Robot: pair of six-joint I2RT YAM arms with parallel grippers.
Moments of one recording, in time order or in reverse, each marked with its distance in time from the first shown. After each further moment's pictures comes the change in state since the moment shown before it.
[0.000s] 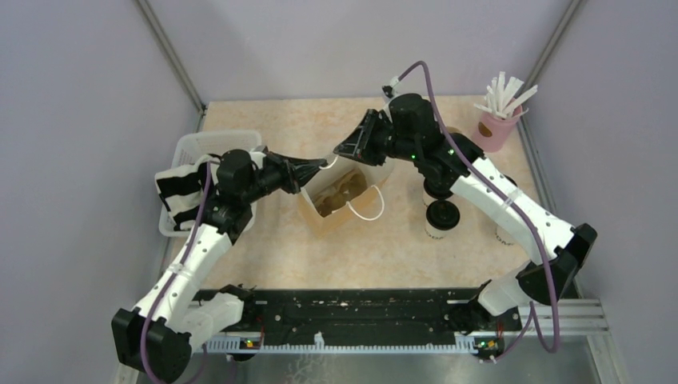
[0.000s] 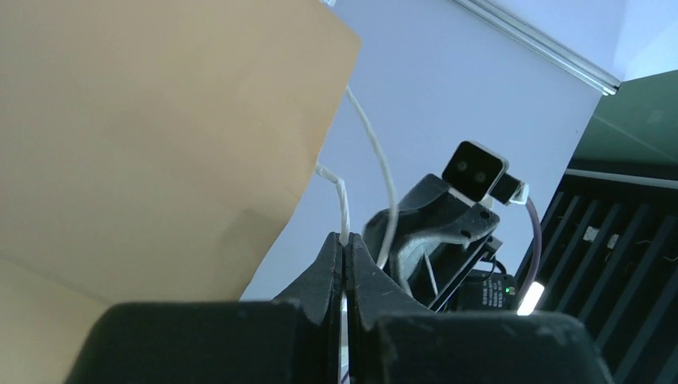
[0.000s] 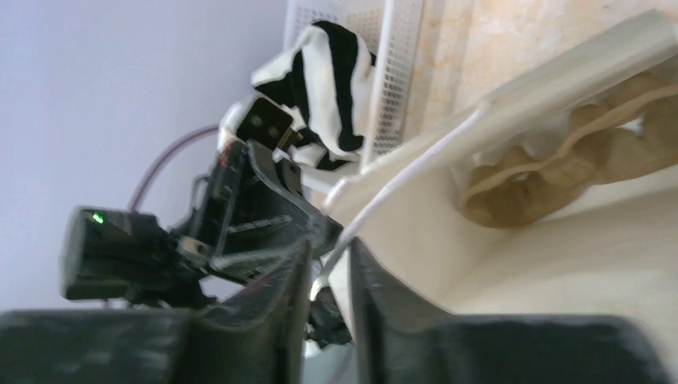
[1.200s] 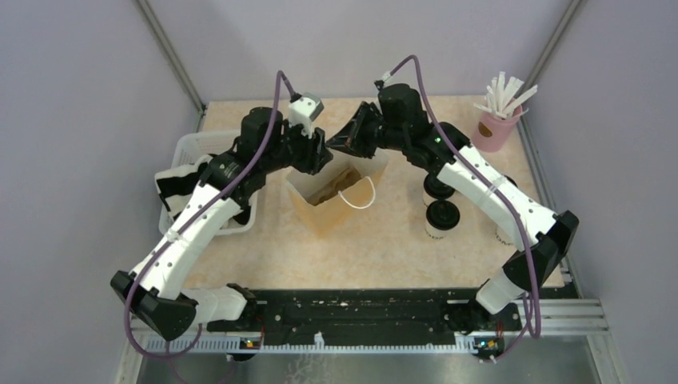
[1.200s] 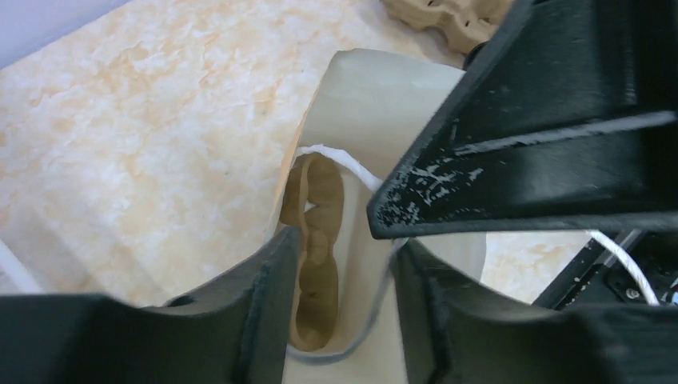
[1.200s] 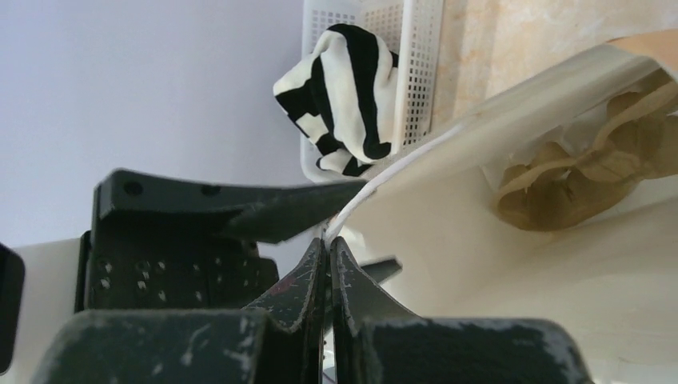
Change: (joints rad) left arm -0.215 0.245 0.576 -0.549 -0.334 1.849; right arm -0.018 0.111 0.113 0.003 -0.050 0.117
